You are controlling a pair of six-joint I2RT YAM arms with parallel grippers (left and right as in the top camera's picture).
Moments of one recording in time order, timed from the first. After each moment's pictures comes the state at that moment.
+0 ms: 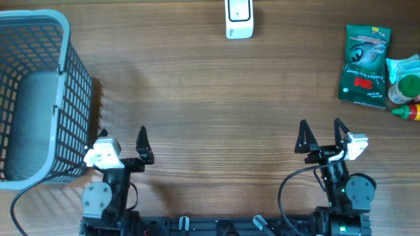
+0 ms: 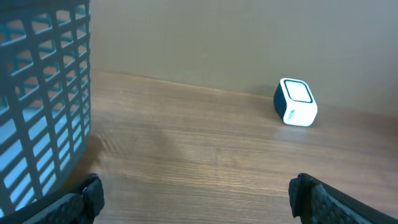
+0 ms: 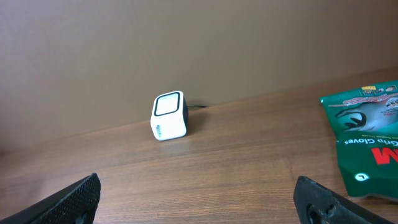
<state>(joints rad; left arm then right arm) -0.10 0.01 0.22 -0.33 -0.09 -0.18 -0.09 0.02 0.01 0.01 -0.21 0.28</state>
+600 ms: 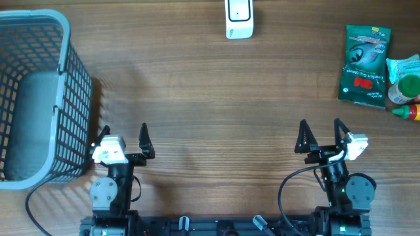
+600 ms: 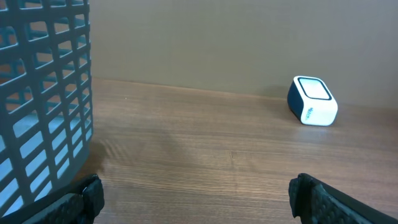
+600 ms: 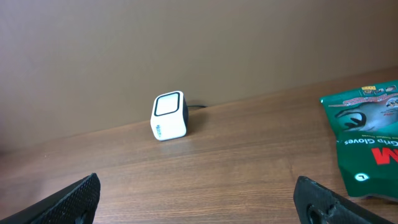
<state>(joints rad) -0.02 0.01 0.01 -0.07 -0.03 -0.12 -0.09 0.02 0.01 0.01 -0.21 0.28</state>
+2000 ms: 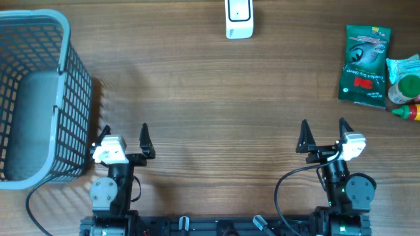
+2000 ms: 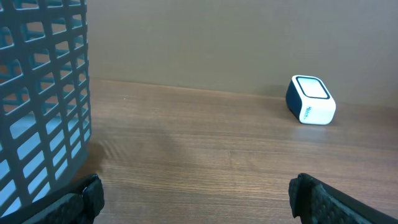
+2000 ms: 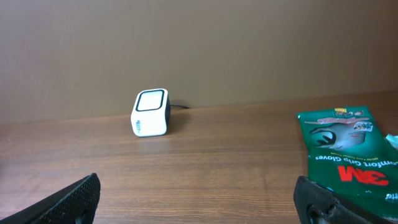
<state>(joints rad) -0.02 0.01 0.01 -0.07 -0.03 -0.12 -0.09 0.02 0.01 0.01 -0.17 0.13</state>
